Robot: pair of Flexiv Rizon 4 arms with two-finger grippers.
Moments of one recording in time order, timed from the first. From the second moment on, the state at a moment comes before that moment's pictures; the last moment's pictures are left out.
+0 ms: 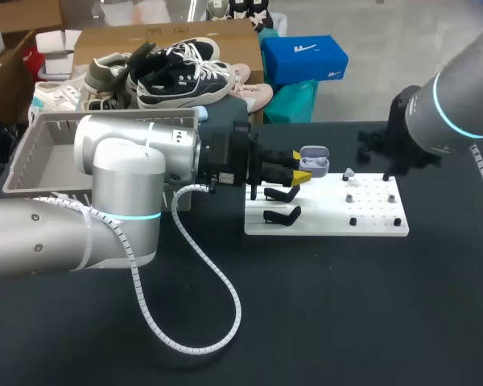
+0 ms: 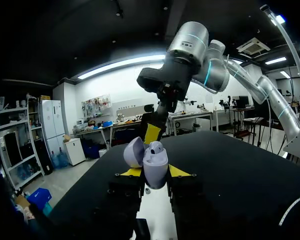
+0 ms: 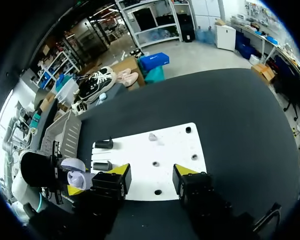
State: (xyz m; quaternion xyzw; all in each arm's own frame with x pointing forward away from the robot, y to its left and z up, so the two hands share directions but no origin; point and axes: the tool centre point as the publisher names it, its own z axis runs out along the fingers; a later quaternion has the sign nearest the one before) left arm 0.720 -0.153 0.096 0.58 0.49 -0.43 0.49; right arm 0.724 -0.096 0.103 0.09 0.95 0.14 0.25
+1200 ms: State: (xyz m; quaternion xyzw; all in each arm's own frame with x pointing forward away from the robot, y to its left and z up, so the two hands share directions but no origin) left arm 0.720 -0.153 0.096 0.58 0.49 -0.43 0.49; right arm 0.773 -0.077 0.040 0.09 0.97 0.15 0.19
